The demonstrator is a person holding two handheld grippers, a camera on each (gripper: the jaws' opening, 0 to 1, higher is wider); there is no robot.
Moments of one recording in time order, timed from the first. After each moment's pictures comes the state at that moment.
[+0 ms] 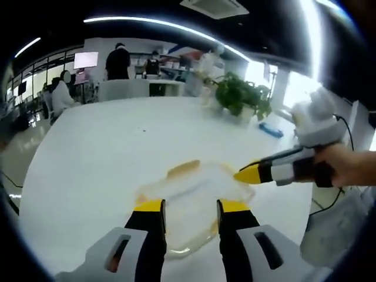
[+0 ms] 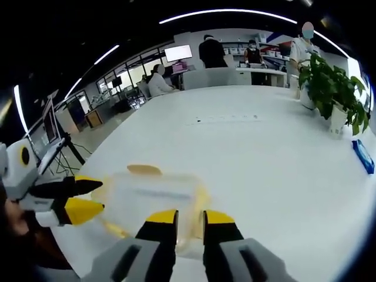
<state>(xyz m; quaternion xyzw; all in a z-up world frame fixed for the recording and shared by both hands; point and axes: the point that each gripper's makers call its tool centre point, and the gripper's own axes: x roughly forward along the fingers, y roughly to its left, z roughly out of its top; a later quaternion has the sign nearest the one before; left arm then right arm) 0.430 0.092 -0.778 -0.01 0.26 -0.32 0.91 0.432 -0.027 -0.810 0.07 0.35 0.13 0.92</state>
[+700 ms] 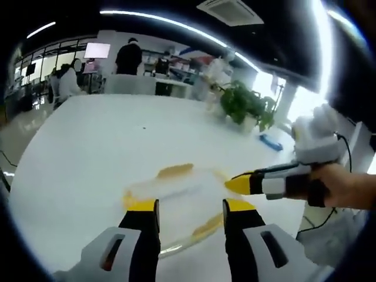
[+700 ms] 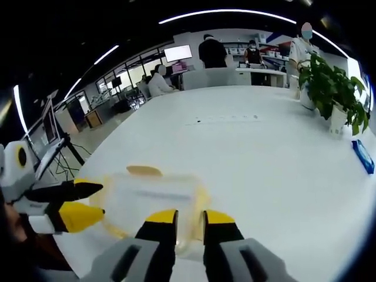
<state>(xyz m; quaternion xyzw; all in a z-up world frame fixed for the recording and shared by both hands) 0.423 0.072 -0.781 -0.08 0.28 -0.31 0.91 0.433 -0.026 -0.810 0.07 0.35 0.13 0.92</state>
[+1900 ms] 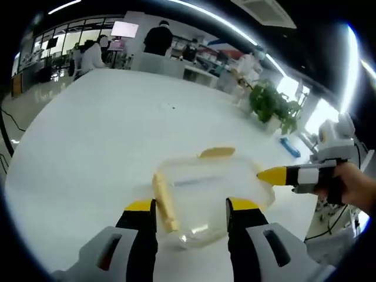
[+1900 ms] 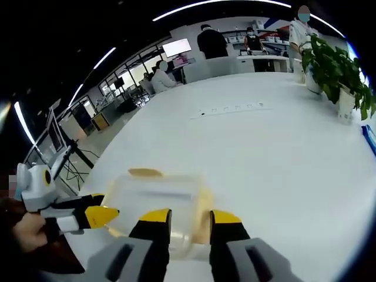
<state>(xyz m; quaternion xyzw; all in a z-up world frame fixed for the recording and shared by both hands) 0.440 0.113 -0.819 -0.12 0.34 -0.23 0.90 0.440 -0.024 -0.816 0.12 0.38 0.16 0.90</state>
